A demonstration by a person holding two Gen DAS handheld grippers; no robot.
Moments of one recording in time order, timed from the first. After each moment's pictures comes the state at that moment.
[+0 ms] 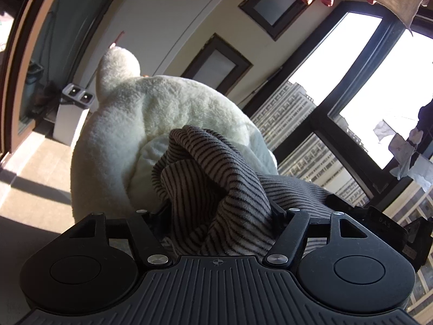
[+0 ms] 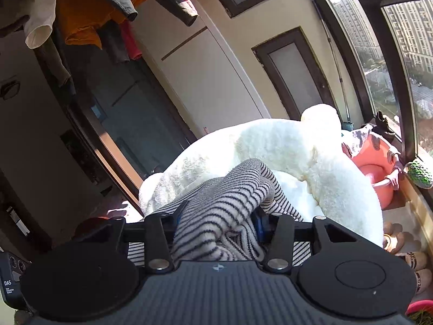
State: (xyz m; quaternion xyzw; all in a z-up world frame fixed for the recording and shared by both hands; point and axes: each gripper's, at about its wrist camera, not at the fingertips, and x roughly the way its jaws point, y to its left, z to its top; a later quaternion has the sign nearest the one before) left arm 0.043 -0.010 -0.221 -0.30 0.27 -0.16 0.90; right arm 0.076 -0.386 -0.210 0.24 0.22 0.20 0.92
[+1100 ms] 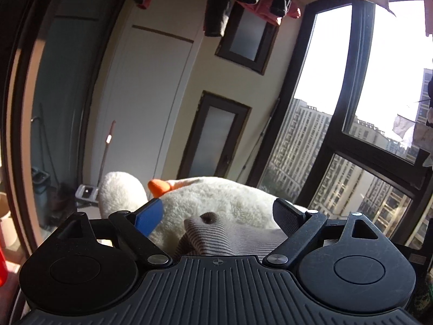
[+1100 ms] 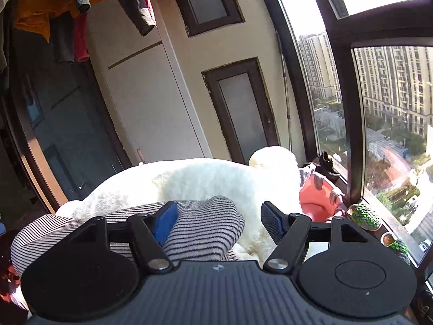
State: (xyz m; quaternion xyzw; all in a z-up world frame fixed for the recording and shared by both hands) left arm 0.126 -0.001 -0.149 -0.14 0.16 -0.14 0.97; right arm 0.161 -0.359 -0.217 0.13 0.19 0.03 0.97
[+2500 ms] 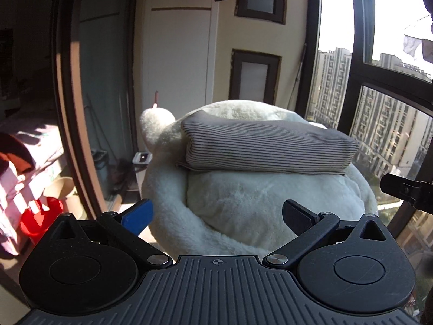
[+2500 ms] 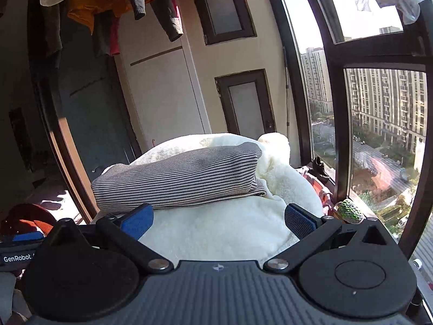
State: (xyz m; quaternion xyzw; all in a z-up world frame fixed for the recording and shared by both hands) left arm -0.056 -0.087 -0.175 -0.03 0.27 0.01 0.96; right arm -0.045 -0.334 -0.211 0.12 0.19 0.03 0.97
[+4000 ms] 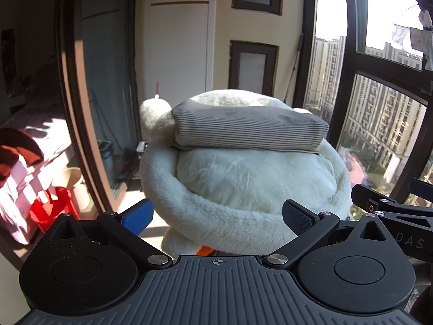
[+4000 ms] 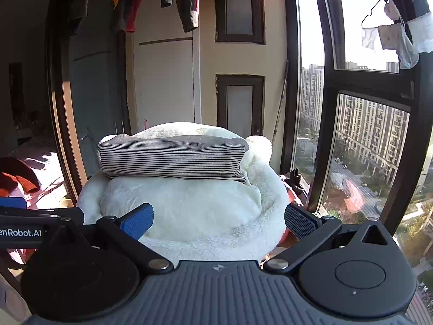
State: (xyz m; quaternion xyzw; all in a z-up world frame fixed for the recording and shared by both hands) left arm -0.101 -0.116 -0.160 -0.02 0.28 0.01 0.96; right arm -0.103 -0.312 -0.190 0.01 0.20 0.02 0.98
